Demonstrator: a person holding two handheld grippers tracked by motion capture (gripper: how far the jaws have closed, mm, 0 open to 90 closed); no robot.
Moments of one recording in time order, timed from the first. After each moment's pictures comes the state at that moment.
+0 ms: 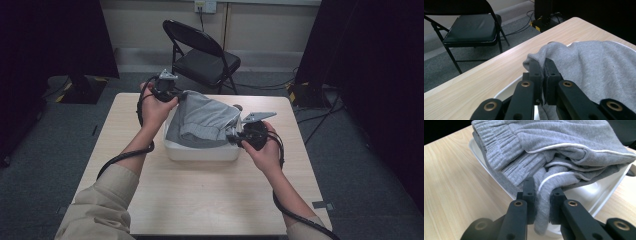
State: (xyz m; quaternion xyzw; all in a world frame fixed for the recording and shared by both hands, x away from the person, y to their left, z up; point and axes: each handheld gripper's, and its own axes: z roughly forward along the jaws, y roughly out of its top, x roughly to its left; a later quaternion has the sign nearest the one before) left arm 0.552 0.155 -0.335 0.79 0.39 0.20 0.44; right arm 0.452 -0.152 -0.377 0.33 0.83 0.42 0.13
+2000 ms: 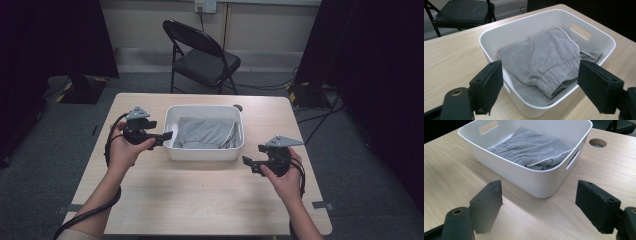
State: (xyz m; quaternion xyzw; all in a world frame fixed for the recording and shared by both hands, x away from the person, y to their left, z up) left arm 0.440 0.215 -0.373 0.77 0.40 0.16 0.46; right arm 0.390 -0.209 -0.406 0.40 0.78 0.45 0.17
